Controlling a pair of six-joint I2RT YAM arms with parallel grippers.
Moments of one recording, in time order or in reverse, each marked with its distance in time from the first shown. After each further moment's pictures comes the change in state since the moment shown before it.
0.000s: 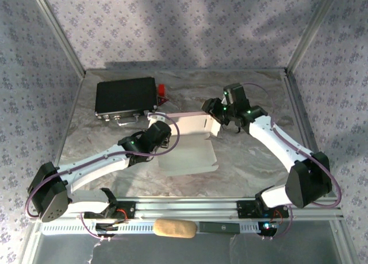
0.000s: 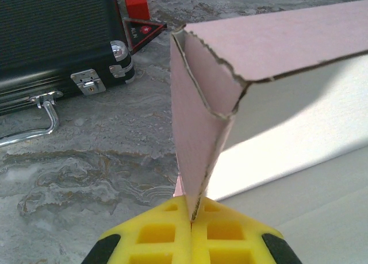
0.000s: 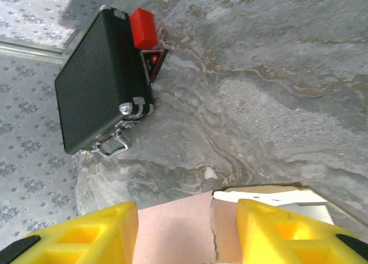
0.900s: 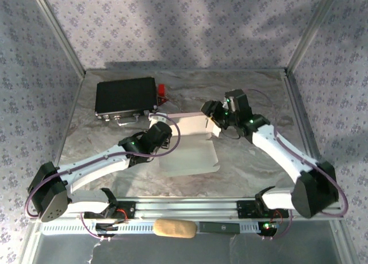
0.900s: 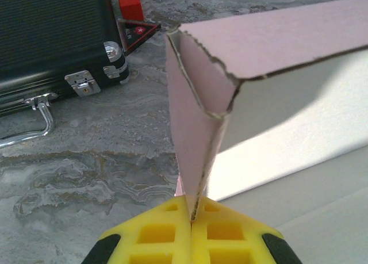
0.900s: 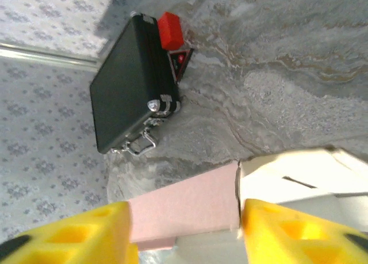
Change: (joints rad) left arm -0.013 0.000 0.000 0.002 -0.001 0.006; right arm 0.025 -0.168 -0.159 0.130 0.017 0.091
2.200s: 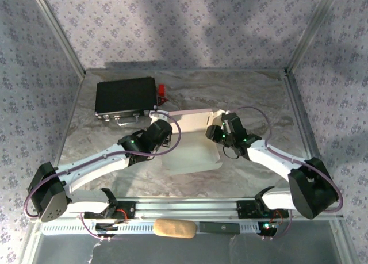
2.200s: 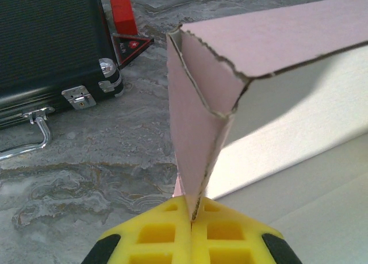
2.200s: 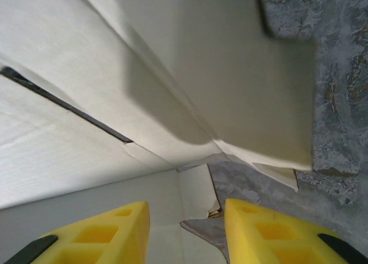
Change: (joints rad) left arm -0.006 -0.001 0.040 -0.011 0.005 0.019; right arm 0.056 0.072 -0.304 0.214 0.175 -0.272
